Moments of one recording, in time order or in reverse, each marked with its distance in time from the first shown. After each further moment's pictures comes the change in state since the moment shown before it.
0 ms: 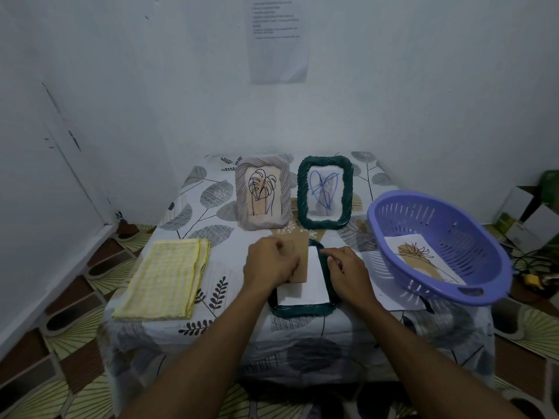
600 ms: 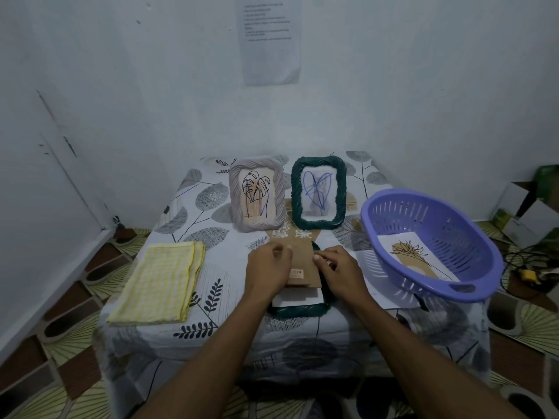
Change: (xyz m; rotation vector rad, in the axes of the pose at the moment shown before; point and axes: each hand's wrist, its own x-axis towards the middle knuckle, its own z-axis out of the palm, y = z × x) left_hand -0.010 0.000 0.011 -0.156 0.053 0.055; right_hand 0.002 -0.001 -0.001 0.127 -0.034 0.022
